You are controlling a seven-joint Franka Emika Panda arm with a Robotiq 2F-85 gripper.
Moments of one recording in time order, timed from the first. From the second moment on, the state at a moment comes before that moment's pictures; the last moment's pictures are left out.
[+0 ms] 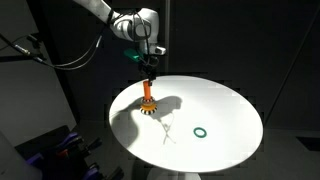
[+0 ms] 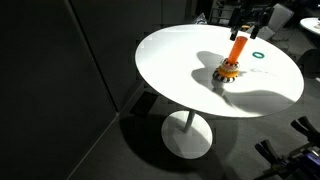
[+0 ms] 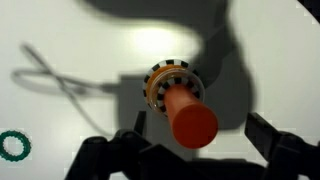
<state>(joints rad) 0.02 0.29 0.02 -1.92 0.05 2.11 0.21</state>
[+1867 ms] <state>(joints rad) -0.05 0.00 -0.05 -2.17 0.01 2.11 0.02</state>
